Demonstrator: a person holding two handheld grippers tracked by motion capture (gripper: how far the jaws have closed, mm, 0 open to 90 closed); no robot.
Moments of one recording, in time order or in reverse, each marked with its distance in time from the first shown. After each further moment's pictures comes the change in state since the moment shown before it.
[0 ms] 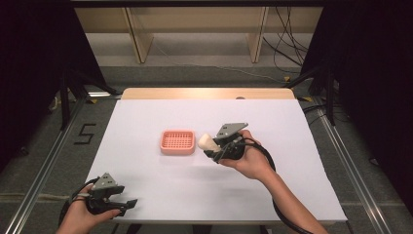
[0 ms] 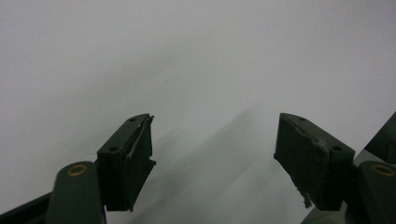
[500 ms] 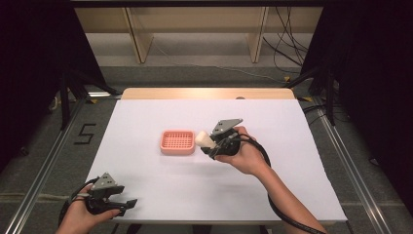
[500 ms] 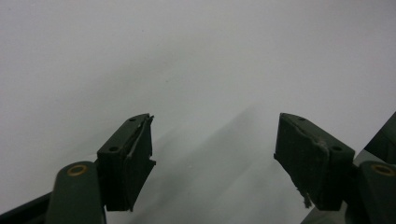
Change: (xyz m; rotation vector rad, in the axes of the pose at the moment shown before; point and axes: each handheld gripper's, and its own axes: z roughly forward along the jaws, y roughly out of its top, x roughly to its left) left arm 0.000 -0.001 0.000 -0.007 0.007 -0.002; right arm -0.005 0.009 0.012 0.017 0.007 0.008
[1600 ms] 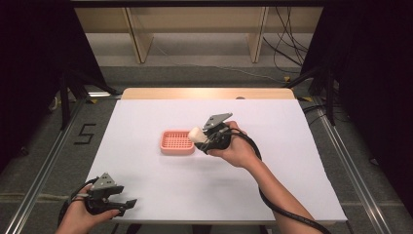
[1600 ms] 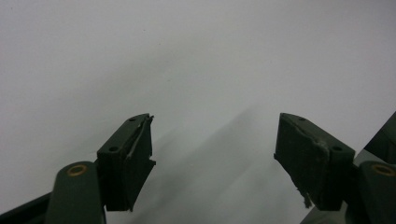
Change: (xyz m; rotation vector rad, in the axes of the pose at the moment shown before) left arm 0.001 0.000 -0.002 0.001 -0.012 0.014; right arm -0.006 0.017 0.022 0.023 -0.006 -0.014
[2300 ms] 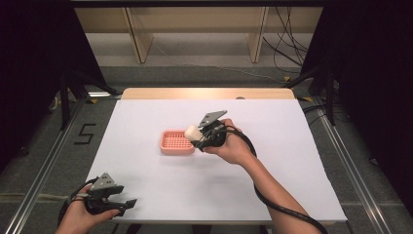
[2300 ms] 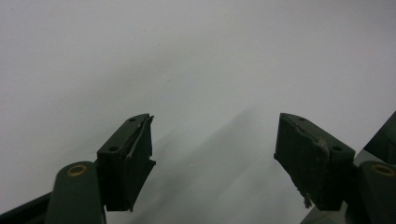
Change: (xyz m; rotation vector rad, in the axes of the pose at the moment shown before) left arm 0.000 0.000 0.000 0.000 -0.003 0.004; right arm -0.002 0.010 0.012 0.003 0.010 -0.007
